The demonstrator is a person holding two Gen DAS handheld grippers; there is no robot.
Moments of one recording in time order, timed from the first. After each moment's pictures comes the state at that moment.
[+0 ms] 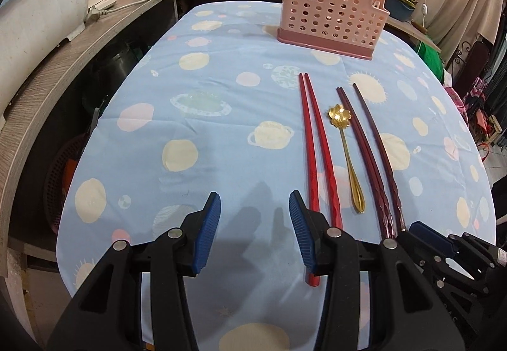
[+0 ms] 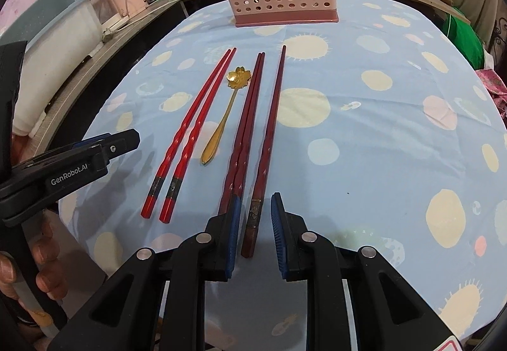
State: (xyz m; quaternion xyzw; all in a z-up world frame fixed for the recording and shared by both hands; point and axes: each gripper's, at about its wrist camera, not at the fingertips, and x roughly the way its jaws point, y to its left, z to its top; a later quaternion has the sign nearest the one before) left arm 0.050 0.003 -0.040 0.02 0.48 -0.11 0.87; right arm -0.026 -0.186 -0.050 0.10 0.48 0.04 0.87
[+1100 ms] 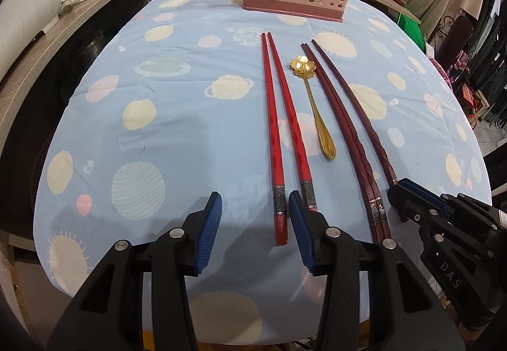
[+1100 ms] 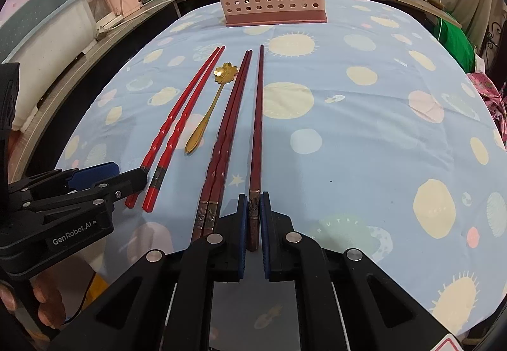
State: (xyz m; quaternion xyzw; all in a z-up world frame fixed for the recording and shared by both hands) left arm 0.024 -0.017 -0.060 0.04 0.51 -0.16 0.85; right arm -0.034 -0.190 -0.056 0.08 0.47 0.02 0.88
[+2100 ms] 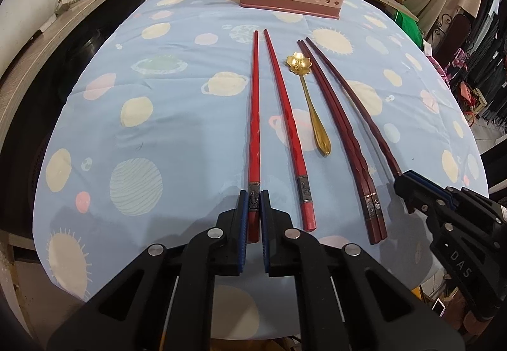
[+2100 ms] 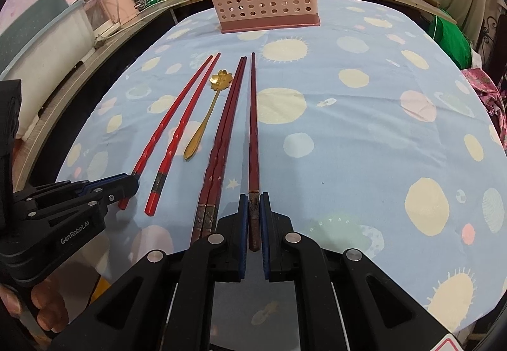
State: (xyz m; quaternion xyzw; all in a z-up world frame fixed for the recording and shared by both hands) left arm 0.022 -0.016 -0.058 0.03 0.51 -0.16 0.84; right arm -0.036 -0.199 -0.046 0.10 0.46 0.01 0.88
